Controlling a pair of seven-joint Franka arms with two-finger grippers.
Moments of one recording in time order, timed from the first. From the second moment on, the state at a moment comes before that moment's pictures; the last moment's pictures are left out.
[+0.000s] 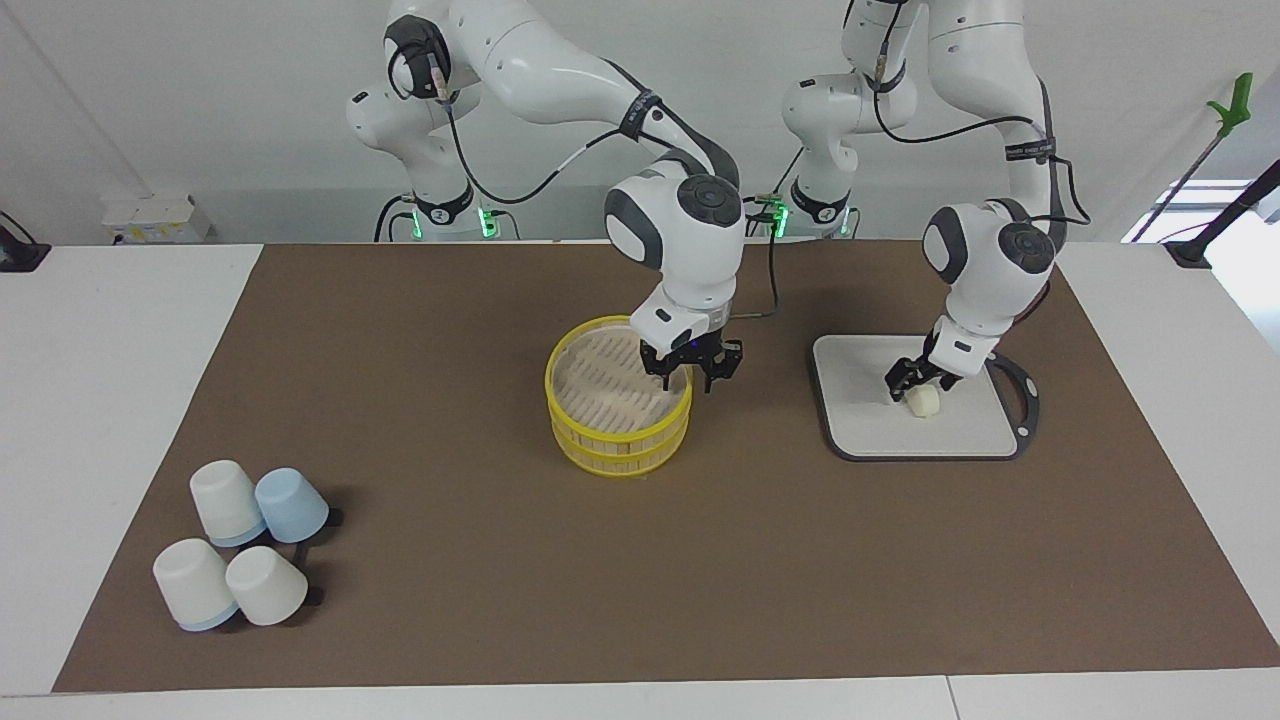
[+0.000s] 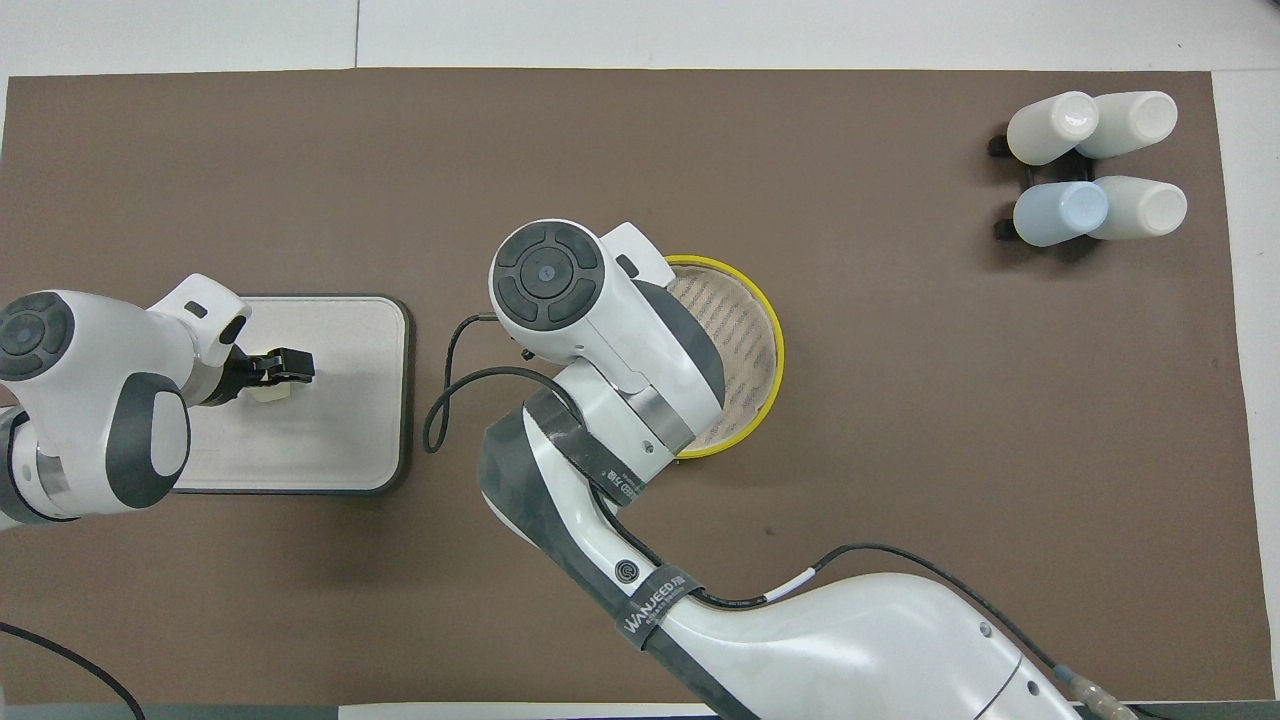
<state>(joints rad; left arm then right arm) 0.02 0.13 -0.01 -2.27 0.00 2.40 -0.12 0.69 0.59 -0.01 -1.33 -0.02 1.94 0.82</state>
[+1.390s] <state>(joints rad) 0.02 0.13 -0.01 -2.21 0.00 2.34 -0.12 0.46 0.37 -0.01 -1.28 -0.04 1.79 0.51</state>
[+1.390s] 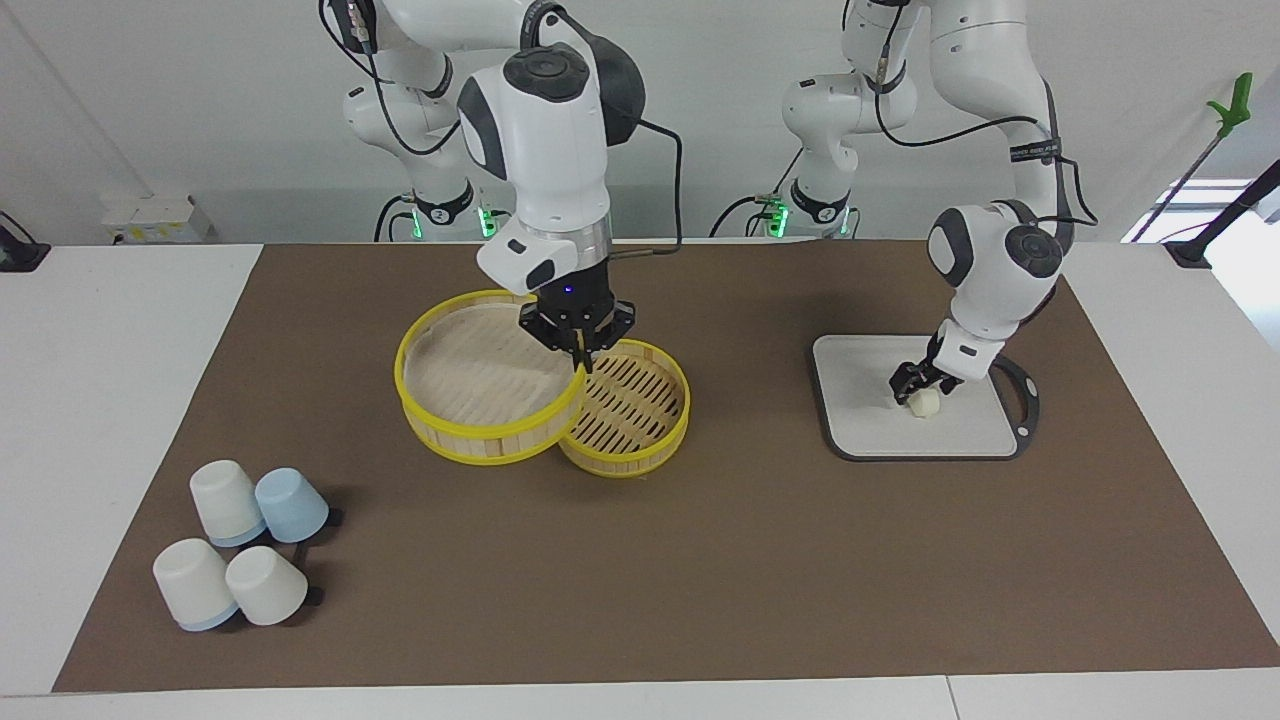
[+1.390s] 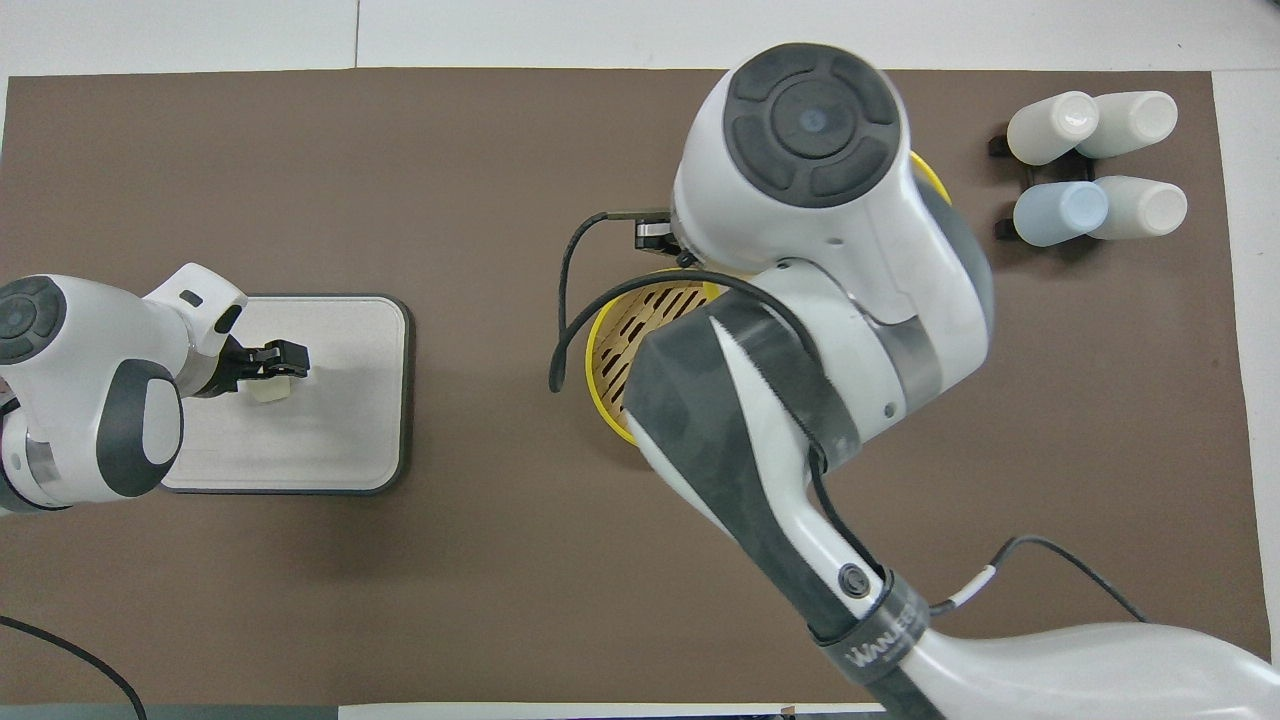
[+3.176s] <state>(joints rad) -0.52 0.20 -0.04 -1.74 -0.11 1.97 -0.85 0.41 0.36 -0.01 -1.32 0.07 1.75 0.47</state>
